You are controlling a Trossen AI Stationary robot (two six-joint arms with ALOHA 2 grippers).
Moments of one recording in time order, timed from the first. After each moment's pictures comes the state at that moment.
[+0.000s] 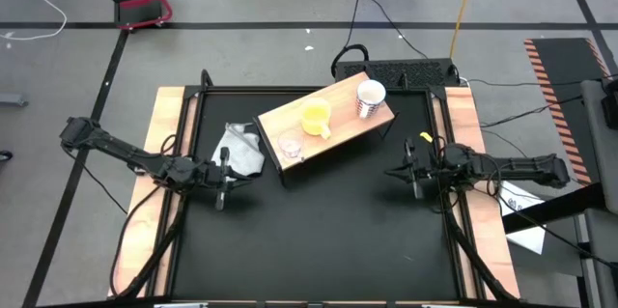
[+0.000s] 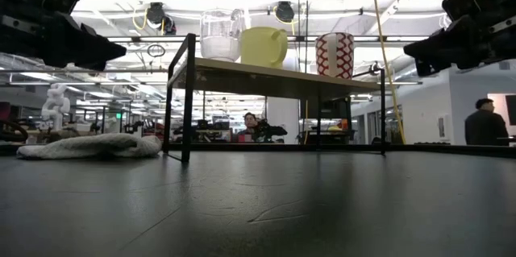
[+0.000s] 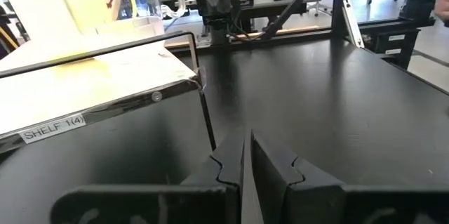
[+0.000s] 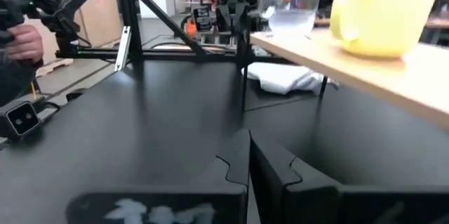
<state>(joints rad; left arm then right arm) -0.33 0.54 0.01 0.41 -0.29 0.07 -0.03 0.13 0.02 0.02 -0.12 0.00</state>
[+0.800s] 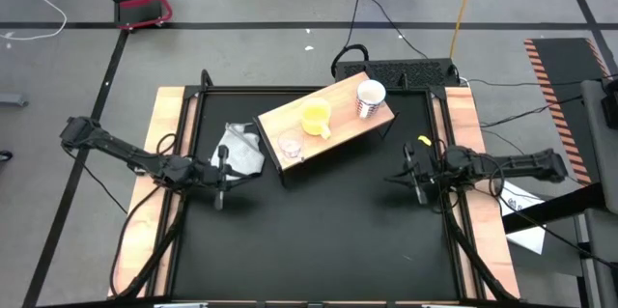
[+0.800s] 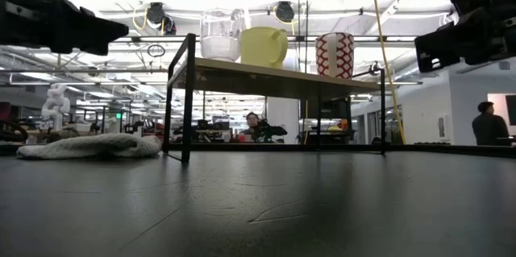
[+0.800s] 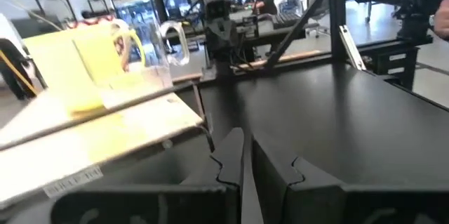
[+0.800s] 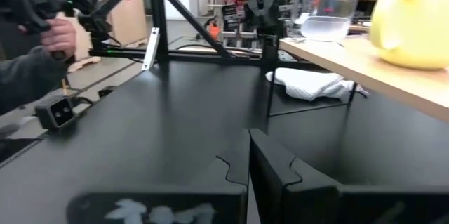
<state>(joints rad) -0.33 0.54 0.01 0.52 -0.29 0.18 0.04 0.13 0.02 0.03 -0.13 -0.01</state>
